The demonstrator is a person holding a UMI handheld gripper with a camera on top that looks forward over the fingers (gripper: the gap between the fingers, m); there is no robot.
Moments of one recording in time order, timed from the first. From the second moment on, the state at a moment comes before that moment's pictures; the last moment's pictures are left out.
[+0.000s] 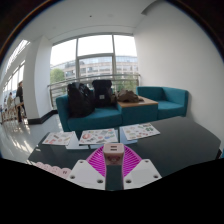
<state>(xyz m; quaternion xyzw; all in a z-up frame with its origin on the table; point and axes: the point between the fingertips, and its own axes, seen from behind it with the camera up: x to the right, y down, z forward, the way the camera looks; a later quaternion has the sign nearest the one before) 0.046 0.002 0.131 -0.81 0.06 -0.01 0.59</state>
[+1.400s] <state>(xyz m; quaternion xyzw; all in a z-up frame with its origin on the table) -0.008 -0.155 0.213 -0.81 0.04 -0.01 0.59</state>
